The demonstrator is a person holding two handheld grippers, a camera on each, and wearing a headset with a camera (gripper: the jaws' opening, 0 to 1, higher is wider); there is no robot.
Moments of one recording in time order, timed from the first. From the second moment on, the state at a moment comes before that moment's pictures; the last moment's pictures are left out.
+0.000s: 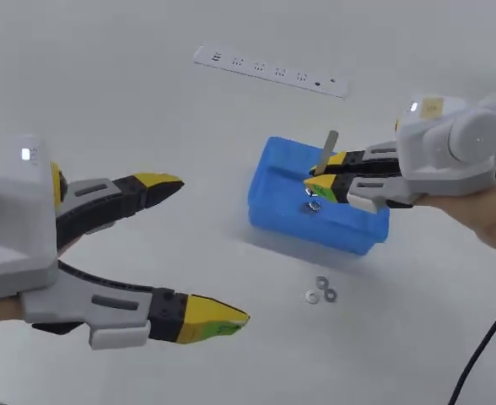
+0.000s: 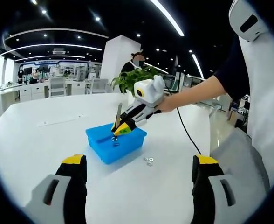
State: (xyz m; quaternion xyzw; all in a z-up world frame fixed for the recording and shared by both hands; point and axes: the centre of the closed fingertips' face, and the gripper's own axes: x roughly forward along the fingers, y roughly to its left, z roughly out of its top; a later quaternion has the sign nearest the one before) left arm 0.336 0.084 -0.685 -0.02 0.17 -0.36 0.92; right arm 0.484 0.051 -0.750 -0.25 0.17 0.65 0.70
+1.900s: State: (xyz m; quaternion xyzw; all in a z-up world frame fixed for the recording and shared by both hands) left arm 0.423 0.065 -0.645 -0.05 0.09 -0.38 0.92; right arm 0.468 0.051 -0.731 -0.25 0.15 0.67 0.68
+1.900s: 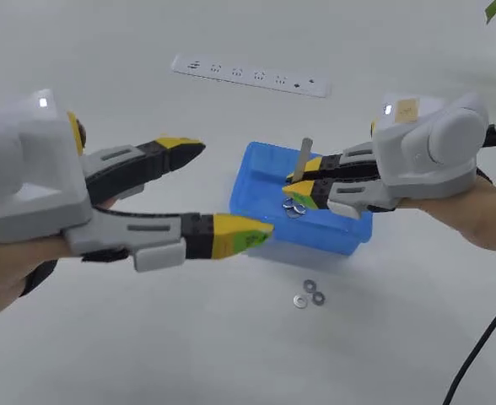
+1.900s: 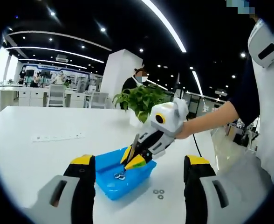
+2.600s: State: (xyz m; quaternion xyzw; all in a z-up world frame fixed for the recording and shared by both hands) left arm 0.451 0.017 -0.646 0.05 0.10 -0.49 0.87; right arm 0.456 0.049 -0.726 -0.27 0.14 0.68 0.66
